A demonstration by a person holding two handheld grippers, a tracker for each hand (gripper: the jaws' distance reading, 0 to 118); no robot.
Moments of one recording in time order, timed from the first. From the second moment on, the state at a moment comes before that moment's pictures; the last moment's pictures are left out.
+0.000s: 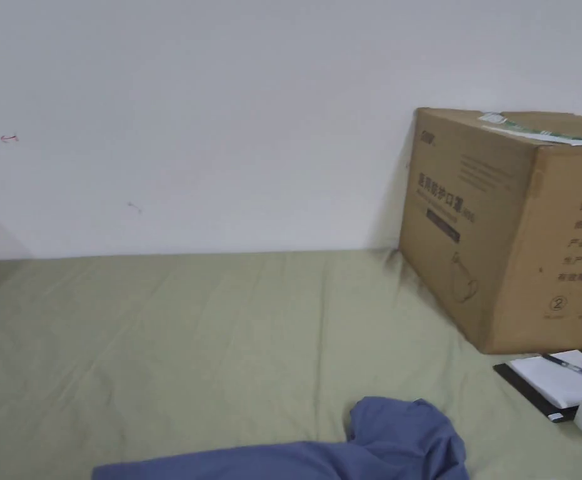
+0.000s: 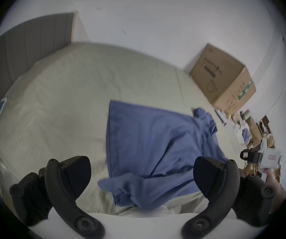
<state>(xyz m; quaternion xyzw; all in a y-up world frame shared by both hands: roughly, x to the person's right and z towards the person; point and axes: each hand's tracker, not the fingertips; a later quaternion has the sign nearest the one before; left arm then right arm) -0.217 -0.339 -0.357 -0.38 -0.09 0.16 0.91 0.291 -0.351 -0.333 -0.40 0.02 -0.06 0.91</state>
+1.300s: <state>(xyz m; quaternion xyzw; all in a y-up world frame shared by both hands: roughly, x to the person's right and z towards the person) -0.210 -0.491 -0.655 -0.58 -0.04 -0.05 0.81 0.215 -0.332 -0.391 -0.29 0.16 -0.08 0.94</state>
